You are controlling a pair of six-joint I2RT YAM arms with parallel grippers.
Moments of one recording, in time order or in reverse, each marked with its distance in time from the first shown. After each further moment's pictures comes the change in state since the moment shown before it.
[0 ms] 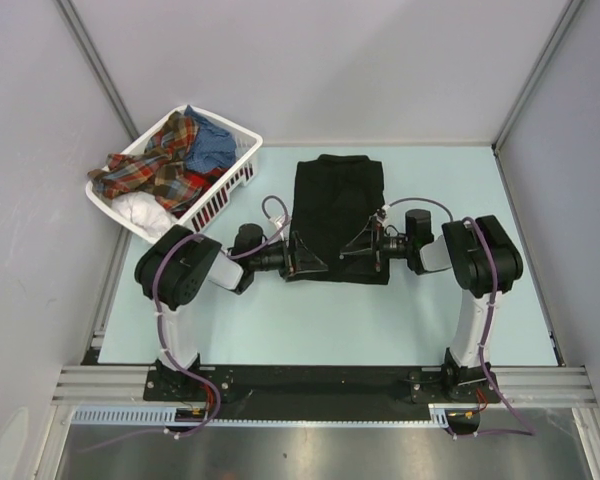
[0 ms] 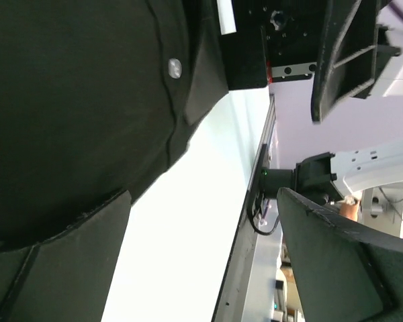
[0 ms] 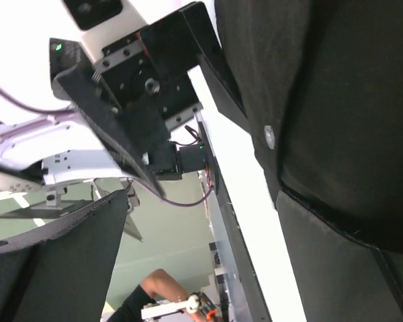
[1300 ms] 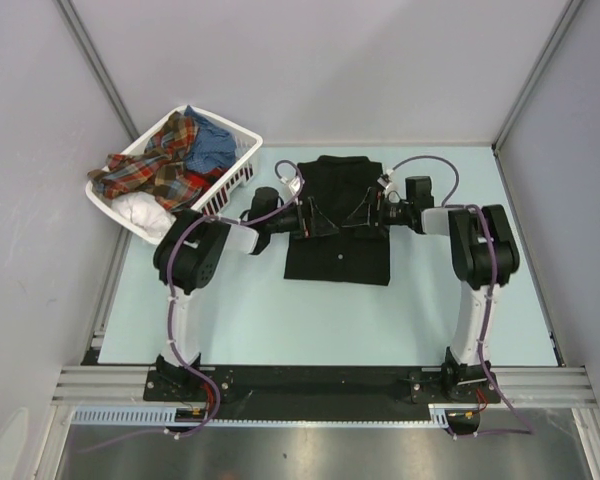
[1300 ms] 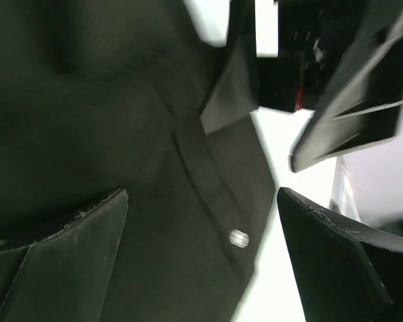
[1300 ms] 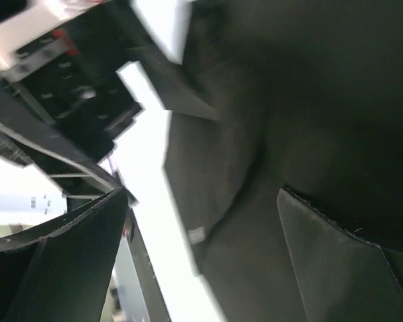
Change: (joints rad) left arm 0.039 0.145 0.431 -0.249 -0.094 0.278; right arm -0.056 0.023 0.405 -0.538 0.171 -0.516
